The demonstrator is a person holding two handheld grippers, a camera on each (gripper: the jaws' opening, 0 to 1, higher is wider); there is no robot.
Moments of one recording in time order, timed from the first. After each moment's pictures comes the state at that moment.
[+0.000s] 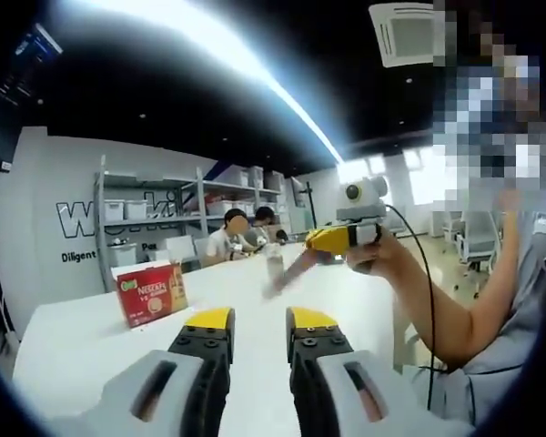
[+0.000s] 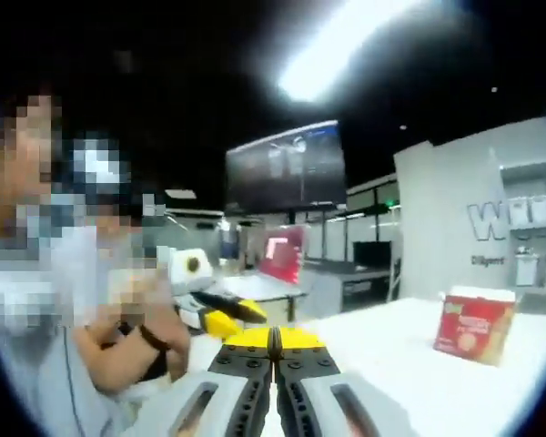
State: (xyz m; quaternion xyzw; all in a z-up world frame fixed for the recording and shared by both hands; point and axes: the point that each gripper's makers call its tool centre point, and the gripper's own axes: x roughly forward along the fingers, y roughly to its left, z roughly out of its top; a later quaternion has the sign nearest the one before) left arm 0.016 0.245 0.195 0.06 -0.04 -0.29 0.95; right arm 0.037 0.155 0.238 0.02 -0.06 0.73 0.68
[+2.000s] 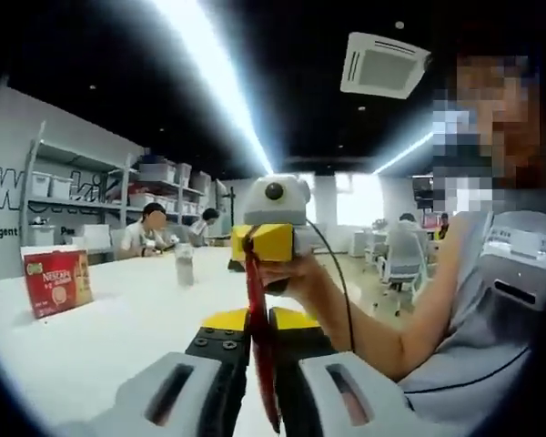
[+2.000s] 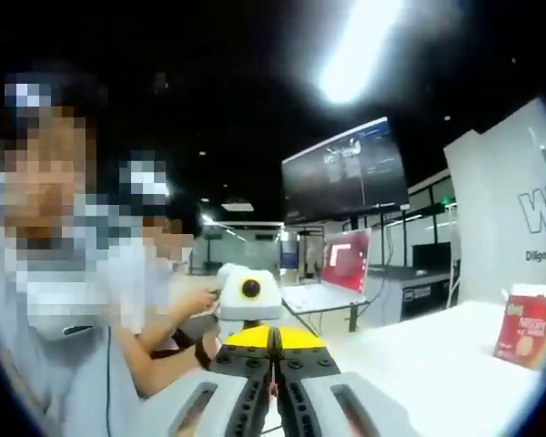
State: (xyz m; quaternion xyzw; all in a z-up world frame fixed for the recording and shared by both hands) left arm -0.012 0.156 0.181 -0.01 -0.02 -0.49 0.87; right arm -0.017 0.174 0.229 0.03 -0.04 0.83 0.56
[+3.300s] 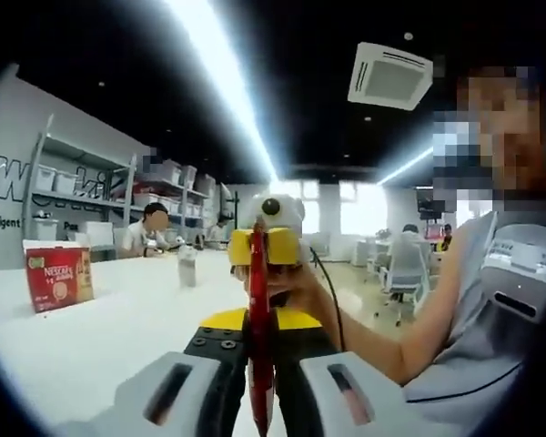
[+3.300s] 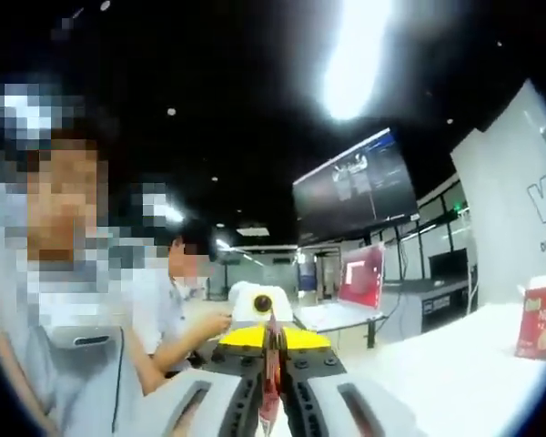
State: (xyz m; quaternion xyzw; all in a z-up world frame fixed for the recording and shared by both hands) left arm -0.003 0.162 0.186 -0.02 -0.02 -0.47 0.88; right arm -0.013 0.171 0.241 0.11 -0.06 0.84 0.53
